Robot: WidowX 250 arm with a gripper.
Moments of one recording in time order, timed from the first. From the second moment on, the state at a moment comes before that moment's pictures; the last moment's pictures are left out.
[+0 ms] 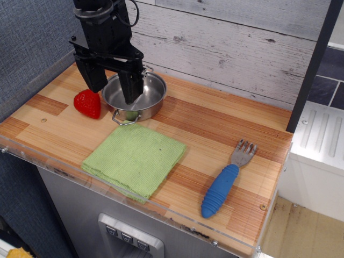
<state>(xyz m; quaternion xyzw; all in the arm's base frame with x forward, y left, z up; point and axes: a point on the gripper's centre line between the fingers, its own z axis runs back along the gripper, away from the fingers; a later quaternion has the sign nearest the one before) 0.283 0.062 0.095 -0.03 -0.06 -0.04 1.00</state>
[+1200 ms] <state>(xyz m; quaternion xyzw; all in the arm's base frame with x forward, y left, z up) 0.357 0.042 0.028 -0.02 -0.09 -0.10 0.99</state>
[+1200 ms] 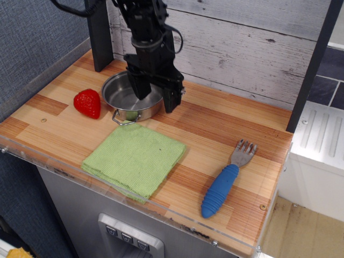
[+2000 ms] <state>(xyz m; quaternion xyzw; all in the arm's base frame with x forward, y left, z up) 0.362 0.044 0.062 0.01 -0.13 -0.12 0.98</state>
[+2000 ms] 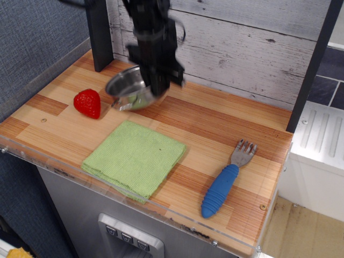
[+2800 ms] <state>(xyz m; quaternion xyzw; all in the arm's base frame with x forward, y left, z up) 0.273 0.006 0.078 -0.02 -0.10 -0.18 0.98</state>
